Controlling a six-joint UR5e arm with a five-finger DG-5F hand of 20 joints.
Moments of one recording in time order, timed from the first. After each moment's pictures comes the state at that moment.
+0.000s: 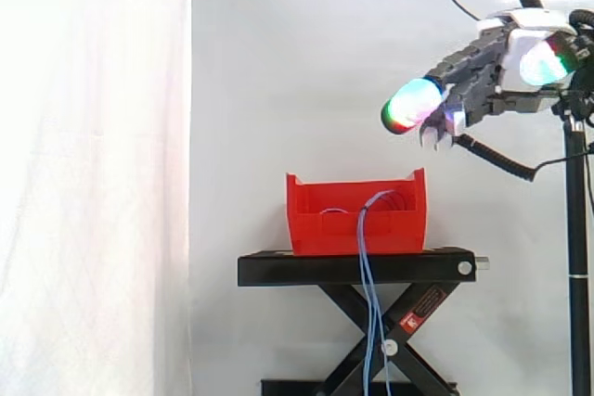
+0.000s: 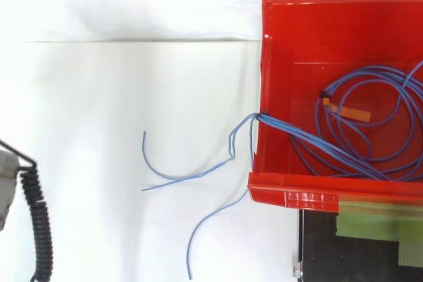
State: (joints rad) arm 0.10 -1.76 -1.55 -2.95 -1.54 -0.78
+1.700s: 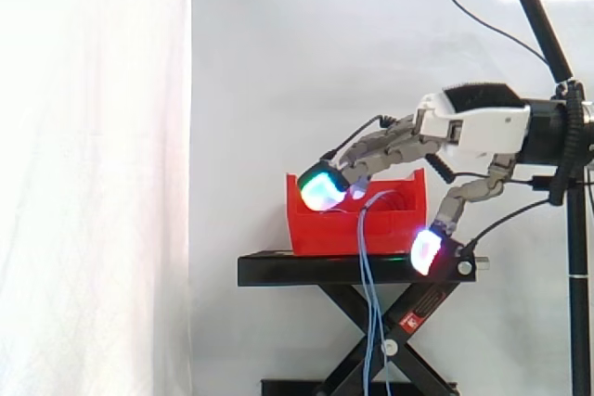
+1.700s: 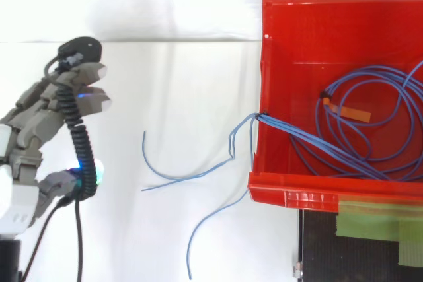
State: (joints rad) arm 0.14 -1.95 -1.55 -2.70 -1.42 -2.13
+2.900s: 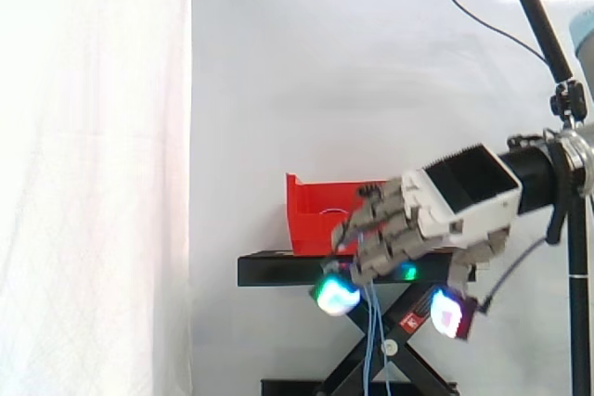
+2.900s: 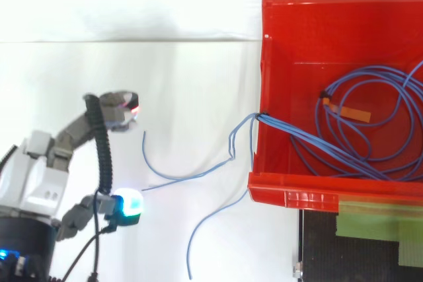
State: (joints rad) arm 0.10 -2.09 -1.33 -3.16 -1.56 -2.40
